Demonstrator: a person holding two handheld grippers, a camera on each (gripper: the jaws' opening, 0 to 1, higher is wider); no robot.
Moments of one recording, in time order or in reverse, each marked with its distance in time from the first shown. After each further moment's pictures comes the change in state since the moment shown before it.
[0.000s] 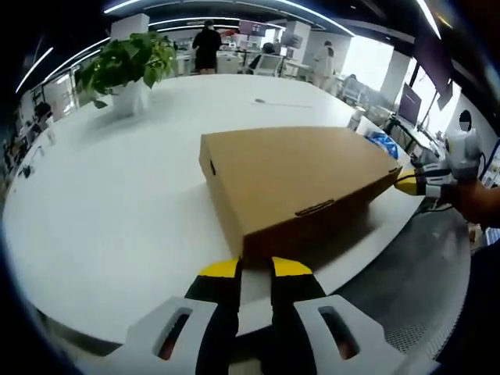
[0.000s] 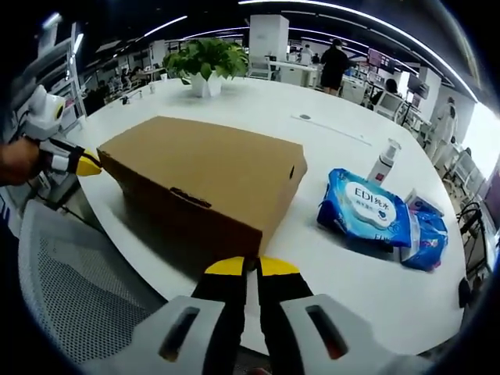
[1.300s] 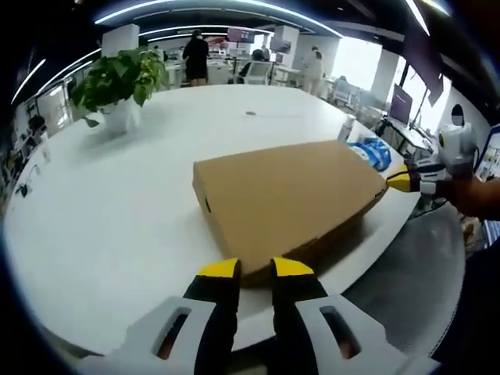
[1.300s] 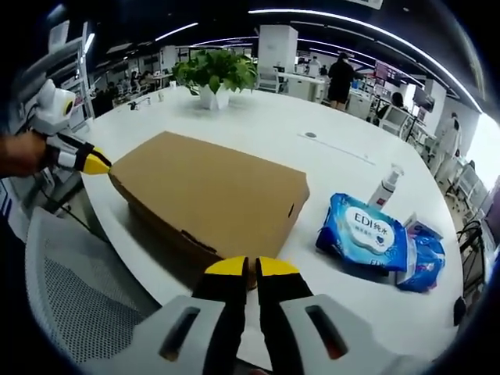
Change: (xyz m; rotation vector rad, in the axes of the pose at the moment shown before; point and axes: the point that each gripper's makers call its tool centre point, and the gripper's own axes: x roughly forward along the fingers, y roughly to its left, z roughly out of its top) left arm -0.006 -0.006 0.029 0.060 -0.037 -0.023; right arm -0.004 0.000 0.029 -0.044 -0.057 0.030
